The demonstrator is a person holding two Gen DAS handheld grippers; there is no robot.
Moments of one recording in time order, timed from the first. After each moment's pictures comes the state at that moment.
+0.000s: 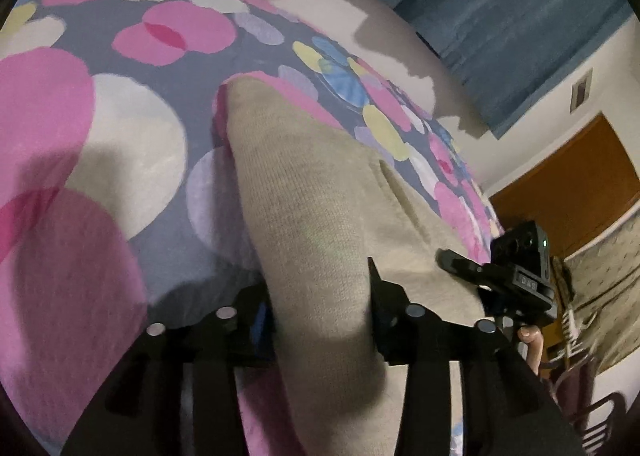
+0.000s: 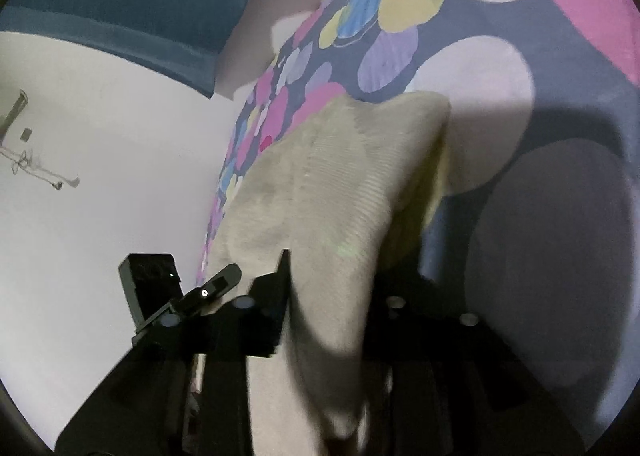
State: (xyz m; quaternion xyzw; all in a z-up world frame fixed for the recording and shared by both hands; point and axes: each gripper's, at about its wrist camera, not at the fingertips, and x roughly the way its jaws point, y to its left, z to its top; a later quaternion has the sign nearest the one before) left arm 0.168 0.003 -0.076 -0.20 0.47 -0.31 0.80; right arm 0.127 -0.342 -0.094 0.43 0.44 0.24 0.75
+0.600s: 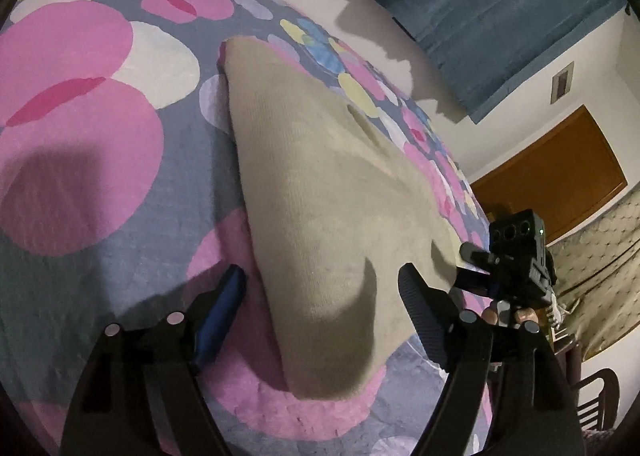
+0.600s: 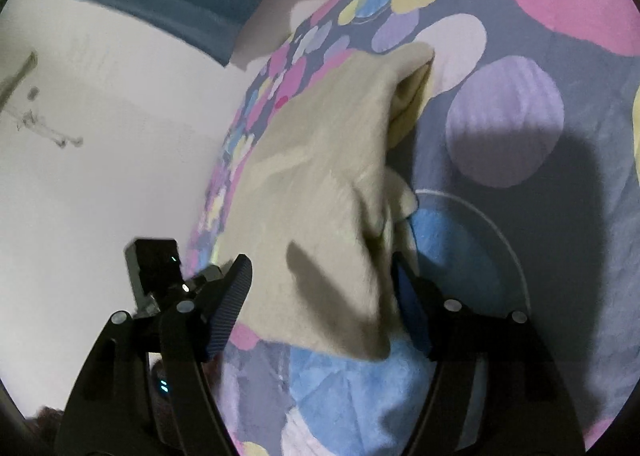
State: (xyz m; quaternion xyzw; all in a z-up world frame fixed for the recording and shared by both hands) left arm 0.089 0.014 -0.078 -0.21 0.48 -0.34 0.78; right arm 0.038 -0.326 -0.071 0.36 0.46 0.26 0.77
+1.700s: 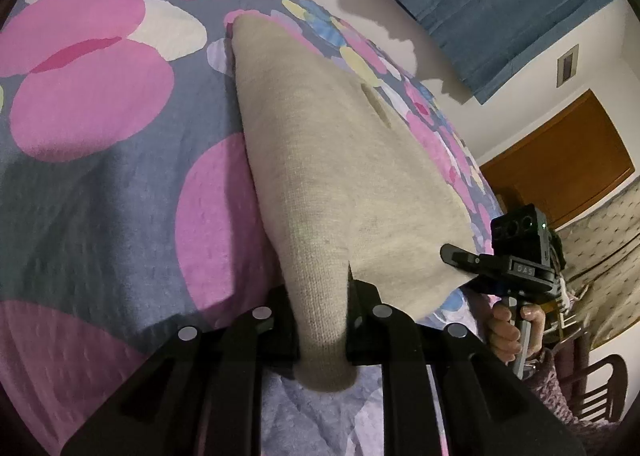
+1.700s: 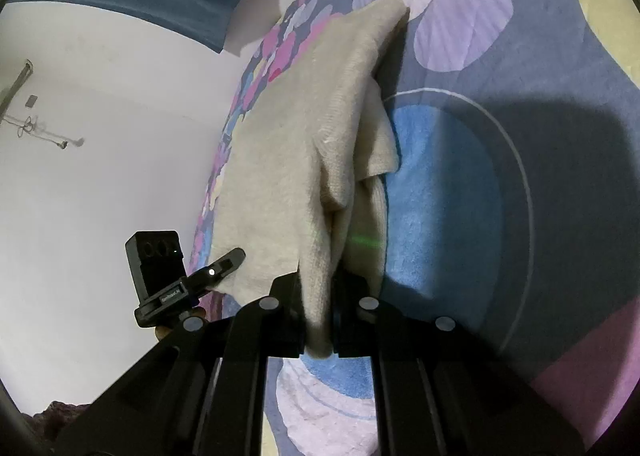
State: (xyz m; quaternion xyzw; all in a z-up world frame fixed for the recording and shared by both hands) left arm 0.057 0.011 -0.087 -0.18 0.49 -0.33 0.78; right arm 0.010 -0.331 -0.089 0.41 0.47 0.27 0.74
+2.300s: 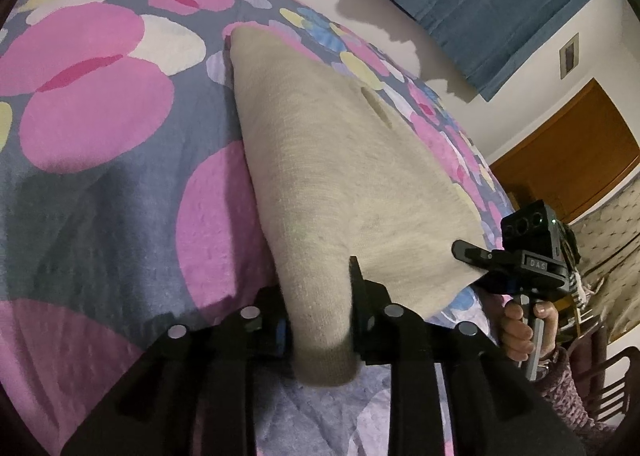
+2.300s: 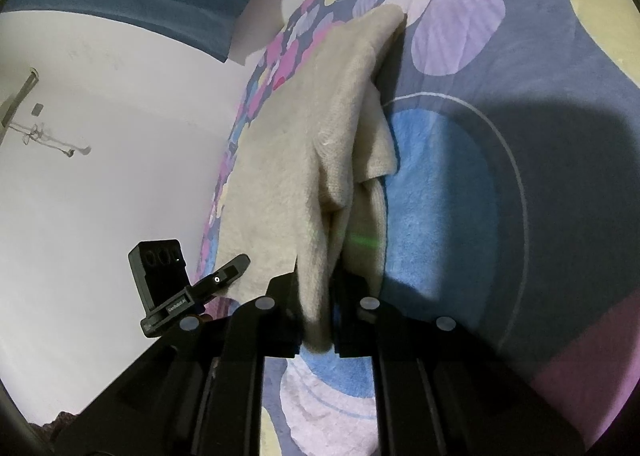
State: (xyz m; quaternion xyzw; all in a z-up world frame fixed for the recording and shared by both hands) left arm 0.050 0.006 -0.082 -0.15 0.48 -0.32 0.80; right arm 0.008 -0.333 -0.091 0.42 0.46 0.26 0.74
